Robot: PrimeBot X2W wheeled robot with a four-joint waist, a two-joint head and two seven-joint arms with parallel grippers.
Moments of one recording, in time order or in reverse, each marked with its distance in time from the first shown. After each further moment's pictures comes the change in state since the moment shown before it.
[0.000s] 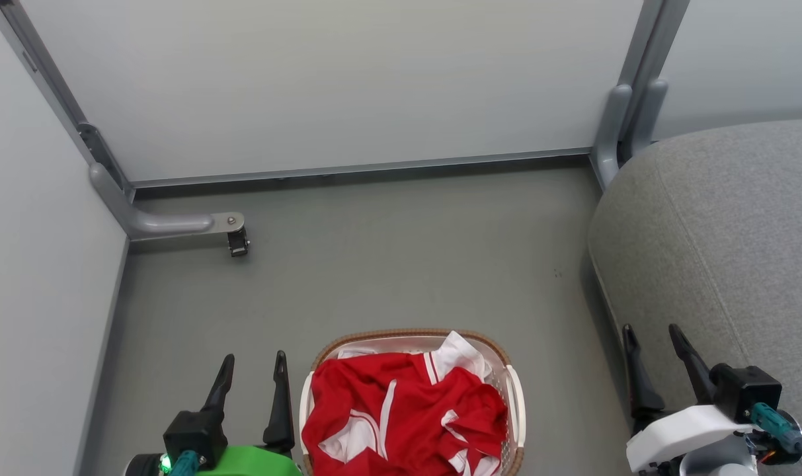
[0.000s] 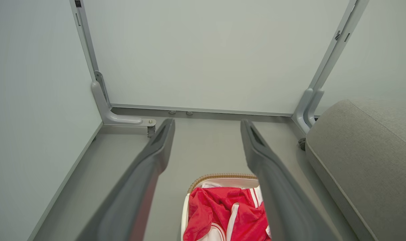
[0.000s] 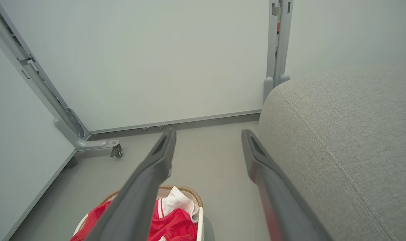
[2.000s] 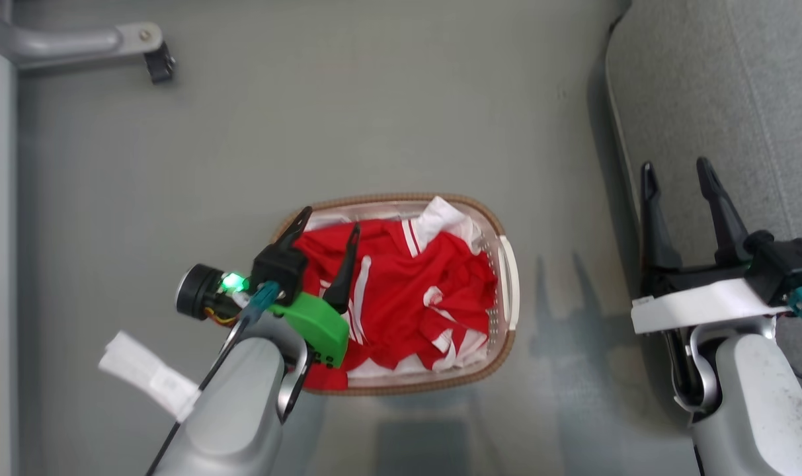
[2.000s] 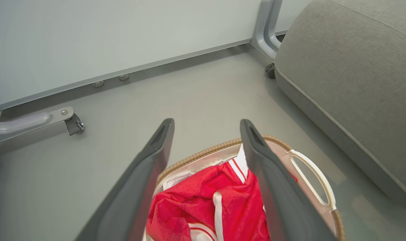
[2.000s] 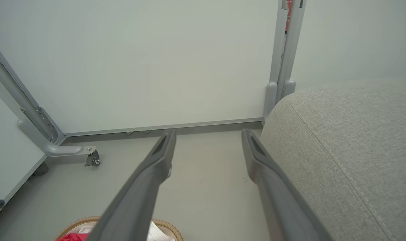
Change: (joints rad) left arm -0.529 0.000 -0.204 0.373 0.104 -0.116 0.000; right arm -0.261 -0.001 -0.019 -0.164 -0.059 0.000 -0.010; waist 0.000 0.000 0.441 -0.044
